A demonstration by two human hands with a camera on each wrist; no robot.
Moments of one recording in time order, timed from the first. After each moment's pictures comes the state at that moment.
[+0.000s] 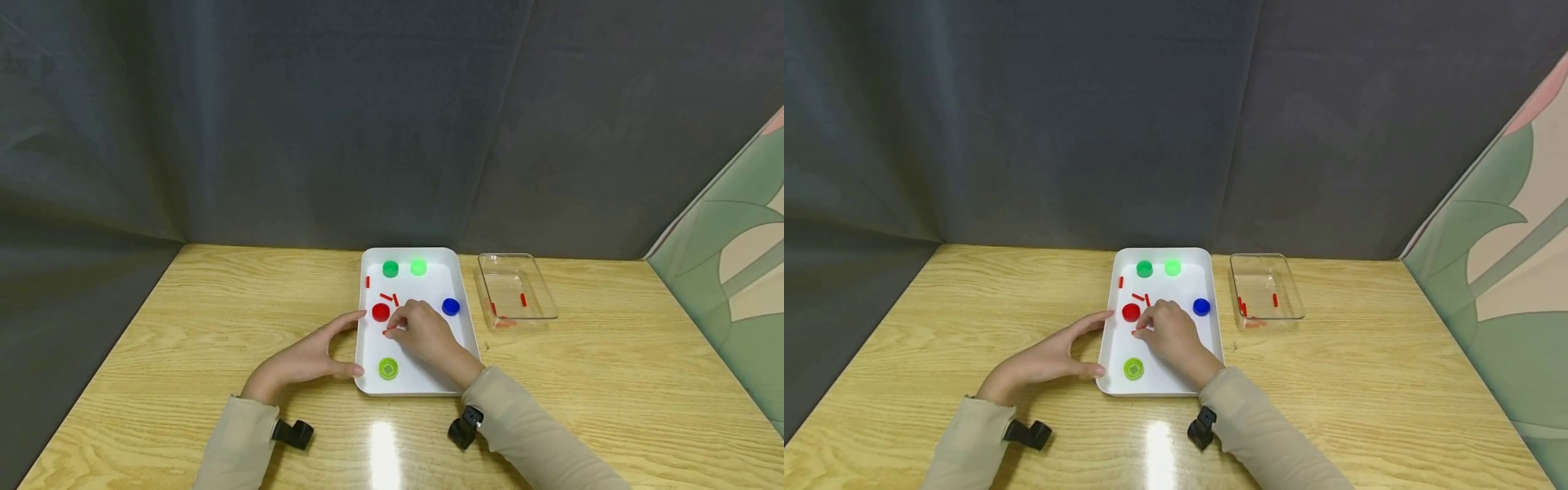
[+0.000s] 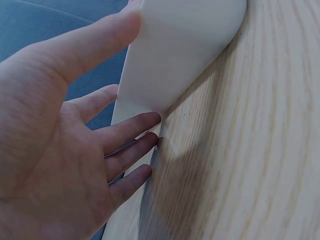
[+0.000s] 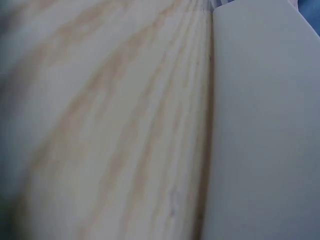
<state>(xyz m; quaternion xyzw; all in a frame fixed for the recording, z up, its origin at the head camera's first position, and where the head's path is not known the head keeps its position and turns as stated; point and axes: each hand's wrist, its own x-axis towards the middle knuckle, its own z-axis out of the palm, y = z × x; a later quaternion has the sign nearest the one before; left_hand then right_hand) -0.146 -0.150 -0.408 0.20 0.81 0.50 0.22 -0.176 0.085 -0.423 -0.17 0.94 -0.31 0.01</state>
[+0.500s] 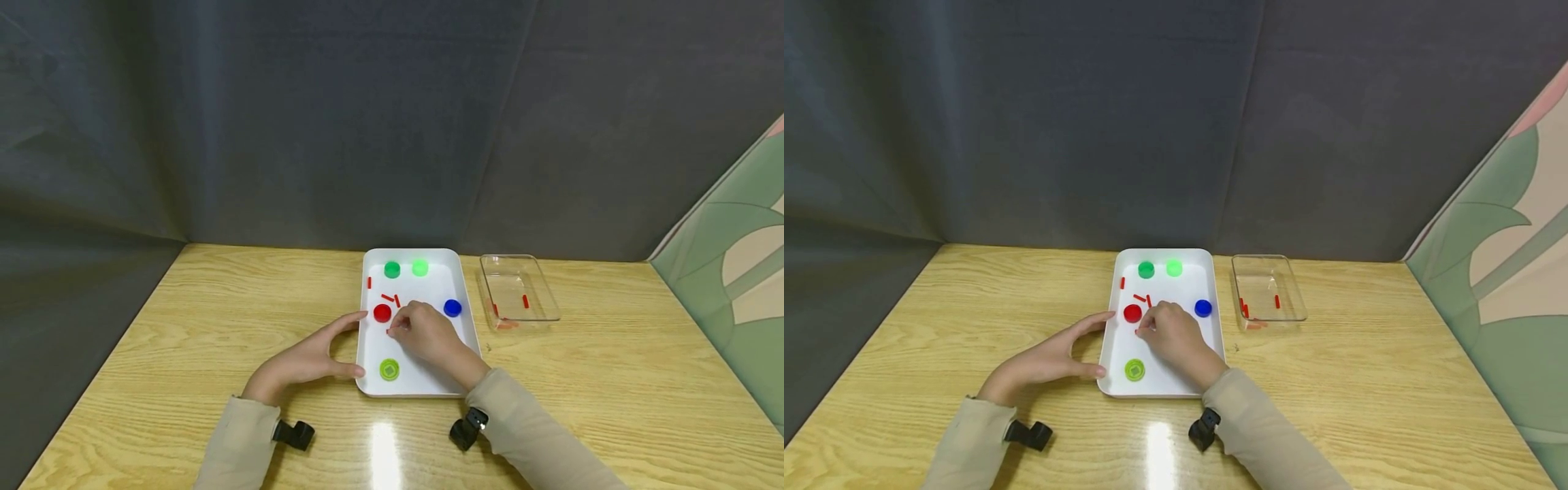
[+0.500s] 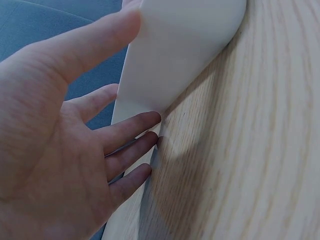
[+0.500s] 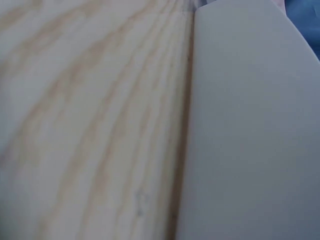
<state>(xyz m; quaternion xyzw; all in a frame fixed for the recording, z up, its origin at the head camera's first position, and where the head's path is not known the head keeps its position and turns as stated) -0.146 -0.150 -0.408 0.20 0.81 0.50 0.23 -0.175 0.086 -0.414 -0.16 0.94 -0.32 0.04</state>
